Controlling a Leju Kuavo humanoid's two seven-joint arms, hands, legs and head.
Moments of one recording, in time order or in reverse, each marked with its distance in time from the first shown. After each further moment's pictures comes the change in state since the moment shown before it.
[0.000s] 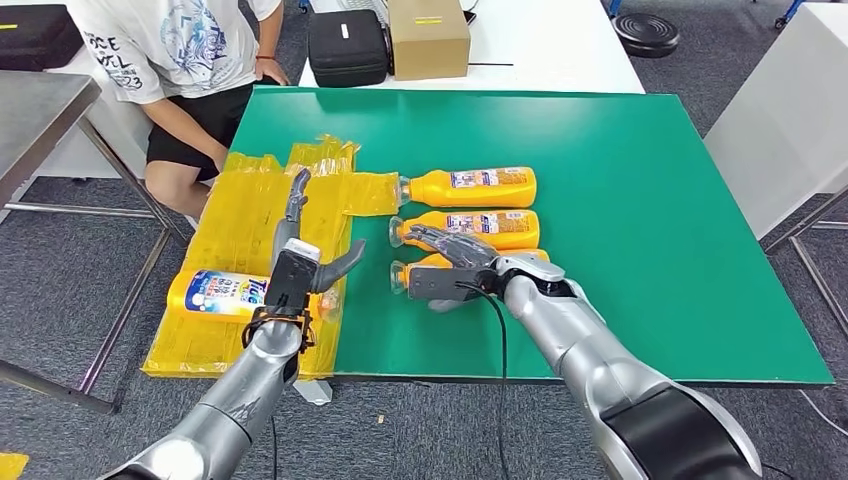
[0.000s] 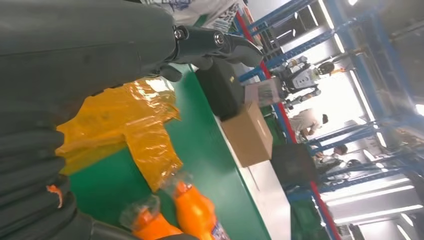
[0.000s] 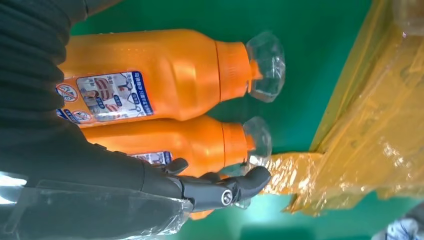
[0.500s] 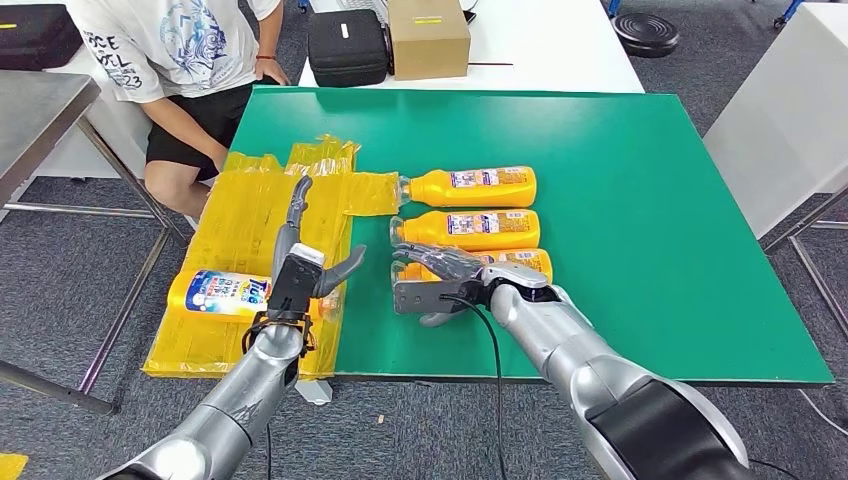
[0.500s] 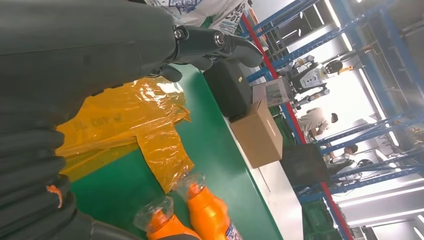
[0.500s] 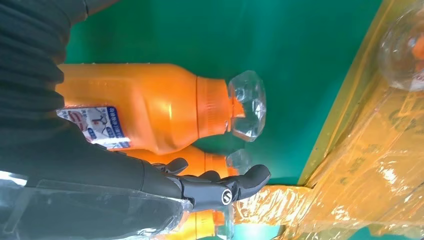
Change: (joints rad) left arm -0.002 0.001 -0.001 0.040 -0.010 0.024 -0.005; right arm -0.026 0.043 0.083 0.104 -0.030 -0.028 -0.002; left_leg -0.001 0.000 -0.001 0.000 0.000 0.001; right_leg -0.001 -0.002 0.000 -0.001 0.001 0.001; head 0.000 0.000
